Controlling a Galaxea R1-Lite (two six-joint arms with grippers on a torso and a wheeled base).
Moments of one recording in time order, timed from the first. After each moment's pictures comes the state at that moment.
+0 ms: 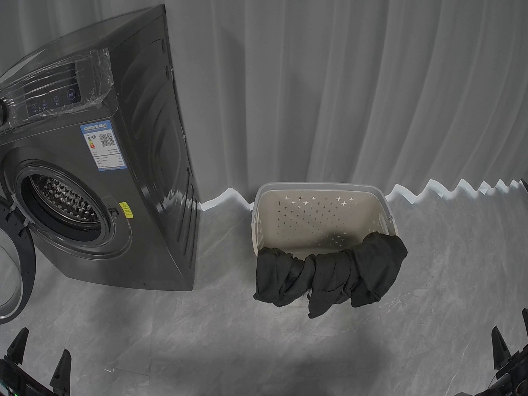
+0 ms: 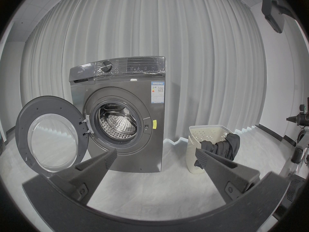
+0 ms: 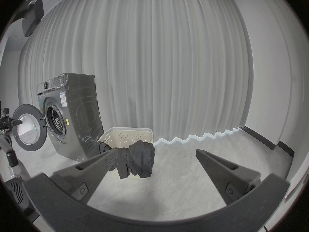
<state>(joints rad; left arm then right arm) 0.00 0.02 -0.02 0.00 0.00 0.00 0.00 0.02 -0.02 -0.01 -0.03 0.01</state>
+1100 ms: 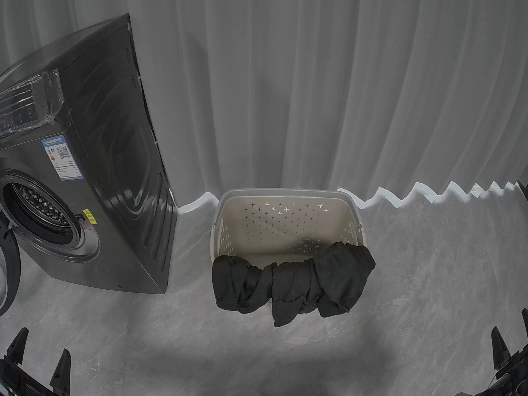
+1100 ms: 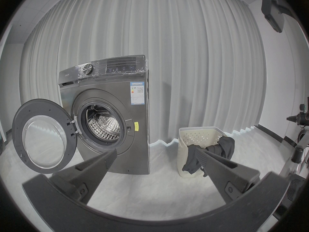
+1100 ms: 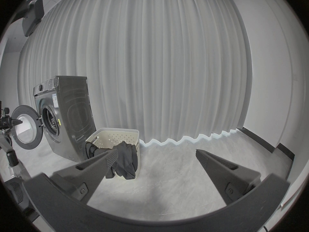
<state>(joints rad) 0.00 0.02 -0.02 0.00 0.00 0.00 0.00 0.02 -0.02 -0.01 -0.03 0.01</state>
